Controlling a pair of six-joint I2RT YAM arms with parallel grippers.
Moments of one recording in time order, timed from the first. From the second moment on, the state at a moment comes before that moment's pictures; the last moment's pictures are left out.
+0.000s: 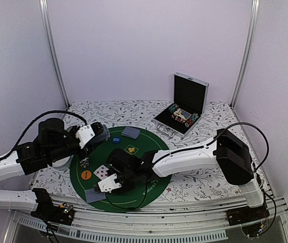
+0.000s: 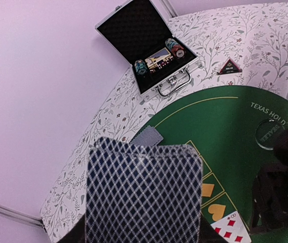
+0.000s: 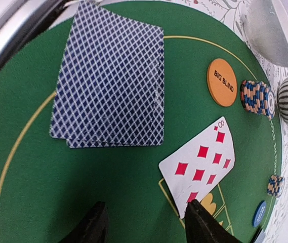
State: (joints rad) left arm -0.82 0.83 0.62 -0.14 -0.17 0.56; right arm 1.30 2.27 1.68 -0.29 0.01 -0.91
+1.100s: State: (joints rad) left arm -0.82 0.83 0.62 -0.15 -0.13 0.57; right arm 0.92 2.05 1.74 0.10 -0.77 0.32
